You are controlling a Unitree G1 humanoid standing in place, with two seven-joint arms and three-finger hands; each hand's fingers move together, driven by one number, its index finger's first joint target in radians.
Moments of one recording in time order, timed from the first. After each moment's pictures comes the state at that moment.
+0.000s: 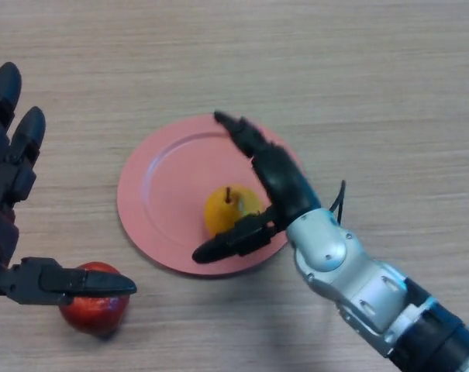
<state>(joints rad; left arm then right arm) 0.15 0.19 0.28 -0.70 -0.25 0.27 -0.19 -0.57 -0.20 0.63 0.29 0.15 0.16 -0.31</state>
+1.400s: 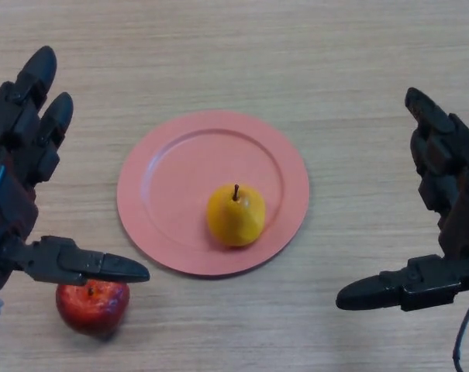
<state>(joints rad) 0.04 0.25 0.25 -0.66 -0.21 0.34 -0.23 0.07 -0.20 0.01 -0.80 0.11 0.61 0.08</state>
